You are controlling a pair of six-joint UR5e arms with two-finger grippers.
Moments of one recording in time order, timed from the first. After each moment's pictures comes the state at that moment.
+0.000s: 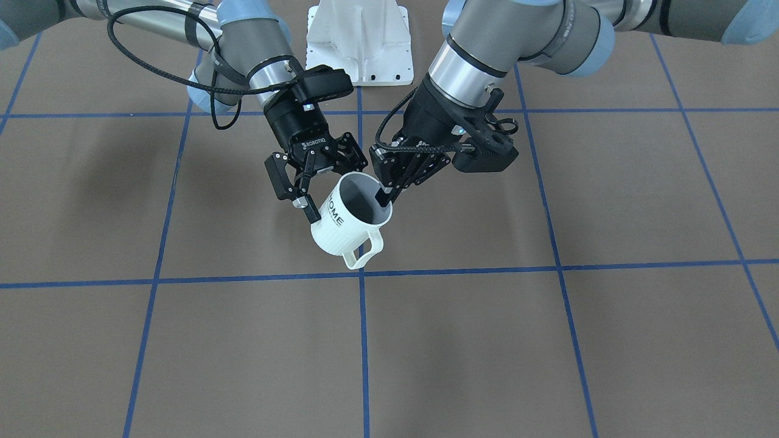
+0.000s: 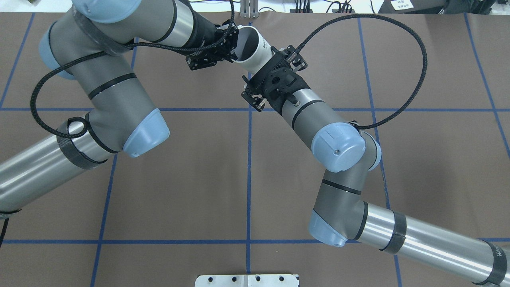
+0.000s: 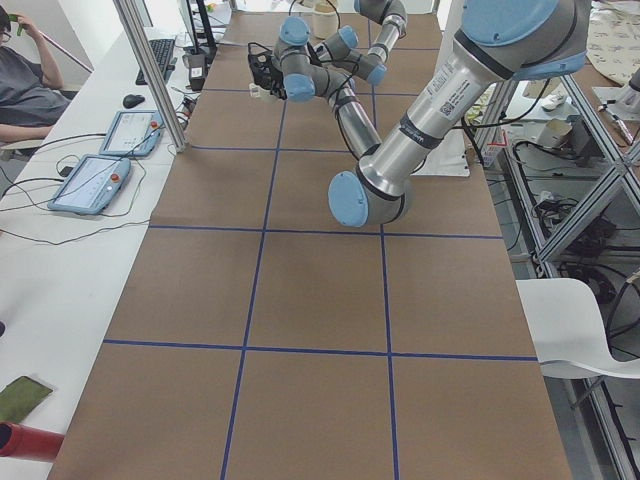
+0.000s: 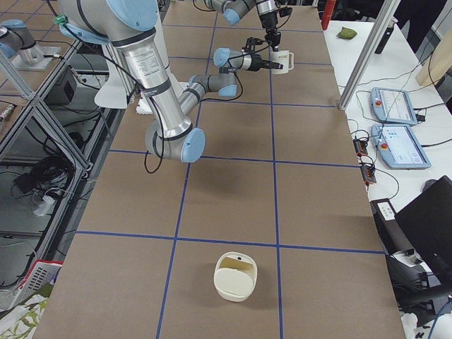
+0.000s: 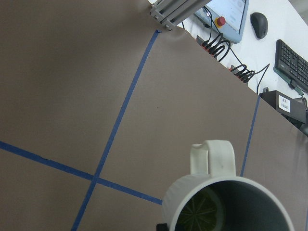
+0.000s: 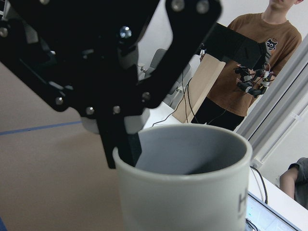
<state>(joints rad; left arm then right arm) -0.78 -2.36 -1.68 -1.95 -1.96 -1.69 0.47 -0.97 1.62 -0.63 1.05 0.19</state>
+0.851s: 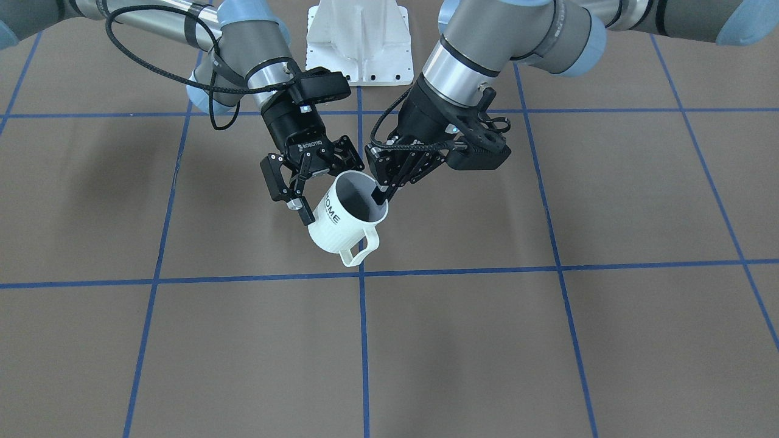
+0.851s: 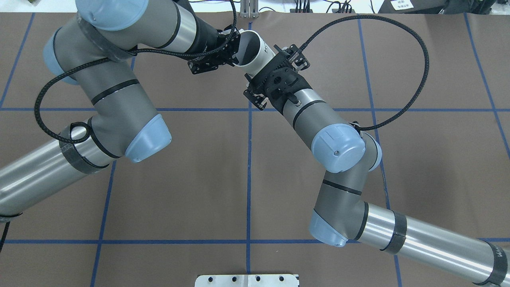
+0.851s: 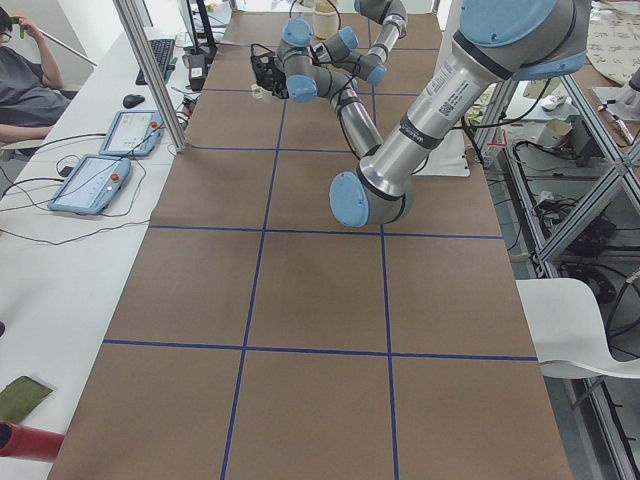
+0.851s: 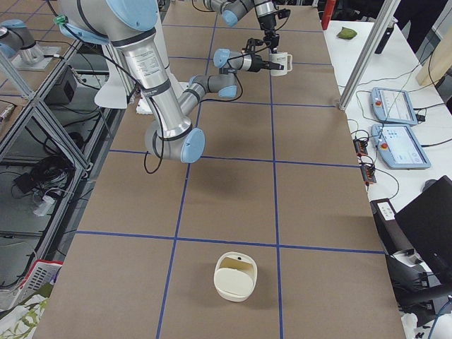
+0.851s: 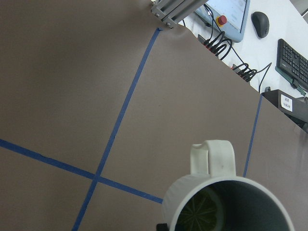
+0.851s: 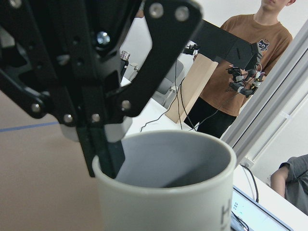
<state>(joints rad) -0.76 -2.36 -1.68 -1.95 -1.95 -1.70 0.47 -0.97 1.61 -0.63 1.02 0.19</state>
